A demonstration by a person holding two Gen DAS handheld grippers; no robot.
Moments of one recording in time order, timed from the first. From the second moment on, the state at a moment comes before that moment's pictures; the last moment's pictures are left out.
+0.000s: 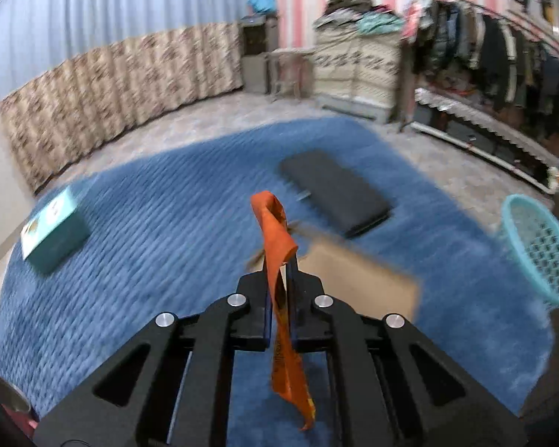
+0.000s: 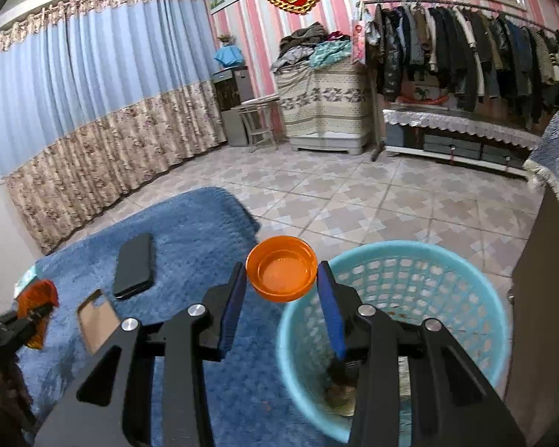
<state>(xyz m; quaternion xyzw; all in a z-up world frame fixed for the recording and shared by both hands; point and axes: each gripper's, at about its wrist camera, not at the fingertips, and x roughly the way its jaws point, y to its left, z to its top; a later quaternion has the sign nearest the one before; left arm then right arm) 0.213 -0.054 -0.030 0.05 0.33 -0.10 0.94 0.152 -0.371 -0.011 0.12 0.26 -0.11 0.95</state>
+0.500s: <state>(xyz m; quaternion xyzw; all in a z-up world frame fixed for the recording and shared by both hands) 0.186 -0.267 -0.016 0.10 0.28 -0.28 0.91 0.115 -0.468 -0.037 0.14 0.28 -0.23 0.92</state>
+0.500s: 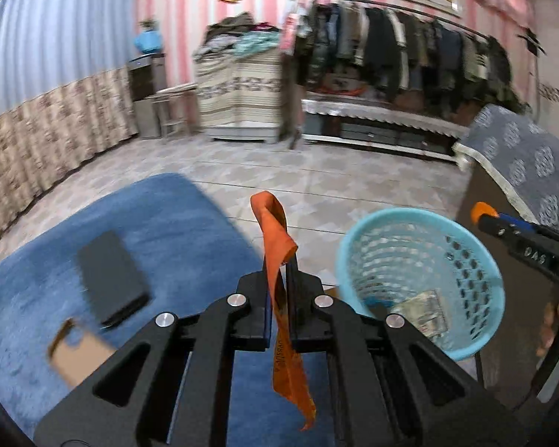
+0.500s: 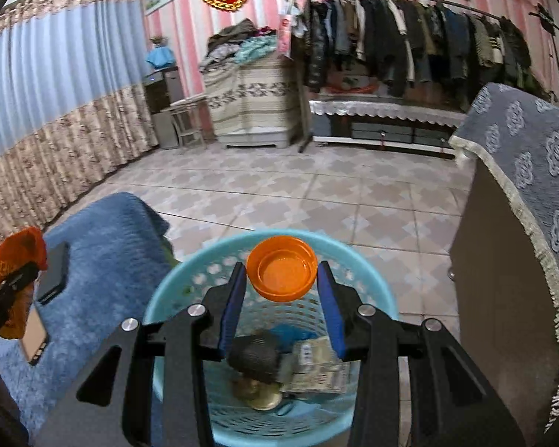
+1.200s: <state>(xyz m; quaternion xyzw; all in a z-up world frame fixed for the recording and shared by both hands) 0.205 -0.372 -0.051 0.12 0.28 -0.33 0.89 0.107 -0.511 -0.073 0.19 0.29 -0.24 0.90</state>
